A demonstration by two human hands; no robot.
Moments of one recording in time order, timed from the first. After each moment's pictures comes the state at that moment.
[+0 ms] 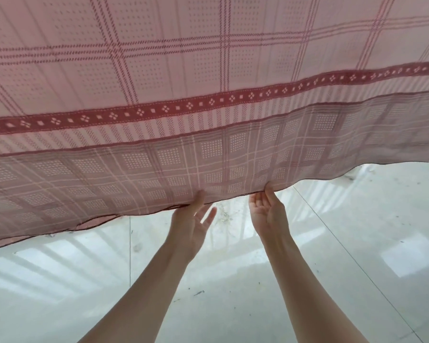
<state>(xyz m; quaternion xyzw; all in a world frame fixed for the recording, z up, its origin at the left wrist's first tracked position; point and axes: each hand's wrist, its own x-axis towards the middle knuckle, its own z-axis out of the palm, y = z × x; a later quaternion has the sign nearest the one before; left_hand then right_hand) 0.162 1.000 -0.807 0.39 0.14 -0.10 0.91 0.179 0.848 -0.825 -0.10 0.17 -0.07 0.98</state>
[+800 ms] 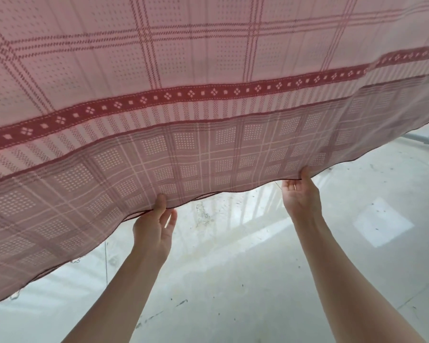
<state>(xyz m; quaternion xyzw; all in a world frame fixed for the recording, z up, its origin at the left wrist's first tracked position) 0.197 1.001 -0.814 0.40 0.26 -0.01 0.88 0.212 0.734 -0.818 -0.14 0.21 -0.20 0.95</state>
